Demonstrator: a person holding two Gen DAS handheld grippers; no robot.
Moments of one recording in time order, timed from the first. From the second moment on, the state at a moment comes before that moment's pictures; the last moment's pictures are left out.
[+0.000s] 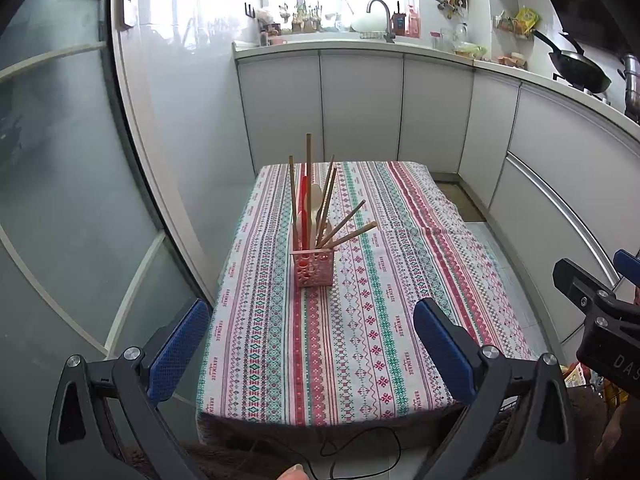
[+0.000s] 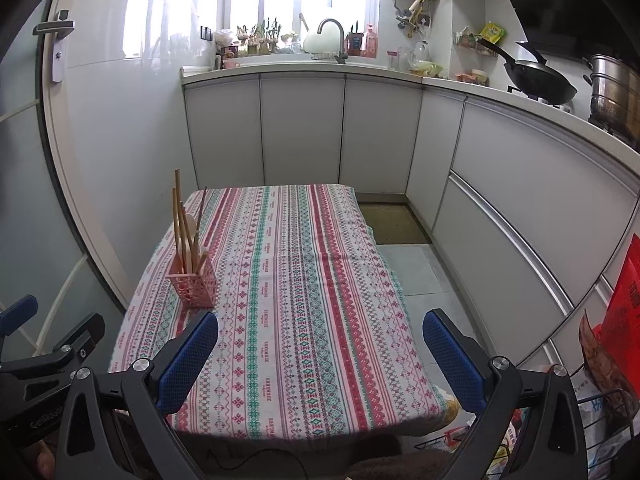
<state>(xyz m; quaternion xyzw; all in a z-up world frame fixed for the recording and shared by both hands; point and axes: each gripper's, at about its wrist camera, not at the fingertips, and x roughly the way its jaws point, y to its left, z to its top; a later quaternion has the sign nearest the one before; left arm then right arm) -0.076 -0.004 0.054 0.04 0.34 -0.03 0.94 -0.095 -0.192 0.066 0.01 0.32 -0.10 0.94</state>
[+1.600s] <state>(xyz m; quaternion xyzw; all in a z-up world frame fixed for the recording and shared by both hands) -0.070 0.000 0.050 0.04 0.35 -0.03 0.94 -0.092 -0.188 0.063 0.02 0.33 -0.09 0.94</state>
